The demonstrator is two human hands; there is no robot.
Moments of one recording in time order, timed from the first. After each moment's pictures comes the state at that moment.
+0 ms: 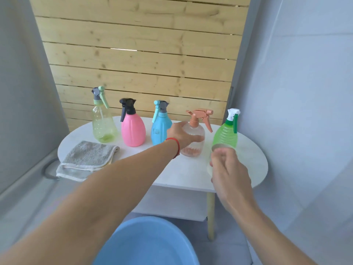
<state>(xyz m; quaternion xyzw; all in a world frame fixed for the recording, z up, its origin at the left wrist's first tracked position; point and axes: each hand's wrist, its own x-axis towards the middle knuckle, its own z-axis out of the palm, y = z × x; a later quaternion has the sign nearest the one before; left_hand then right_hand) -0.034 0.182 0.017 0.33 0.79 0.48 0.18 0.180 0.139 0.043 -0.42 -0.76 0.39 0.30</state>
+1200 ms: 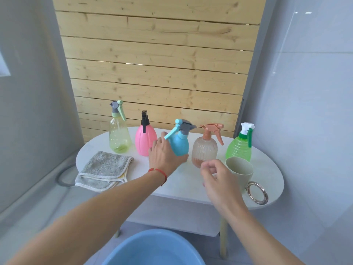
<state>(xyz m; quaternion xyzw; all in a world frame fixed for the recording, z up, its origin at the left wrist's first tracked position) -0.070 0.113 -0.011 0.33 0.85 0.39 -0.08 0.129 0.144 0.019 -0.36 -0.79 0.42 0.28</state>
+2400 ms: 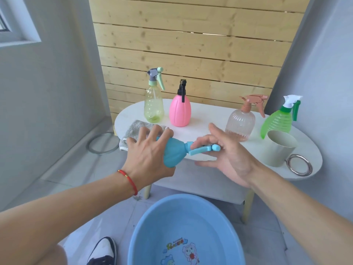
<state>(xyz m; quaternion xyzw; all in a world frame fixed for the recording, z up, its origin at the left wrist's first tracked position) -0.065 -0.096 -0.005 0.43 0.87 0.13 -0.20 0.082 0.079 0.029 -0.16 -0.67 0.72 0.08</state>
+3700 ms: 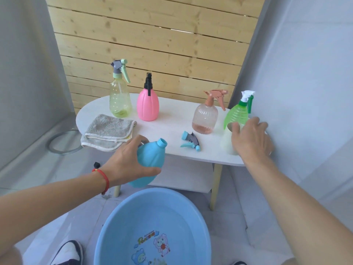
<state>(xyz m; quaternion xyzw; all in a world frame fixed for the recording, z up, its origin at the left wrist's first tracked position) -0.048 -0.078 -0.024 0.42 0.84 0.34 0.10 0.146 0.177 0.028 -0.57 -0.78 0.04 0.25</state>
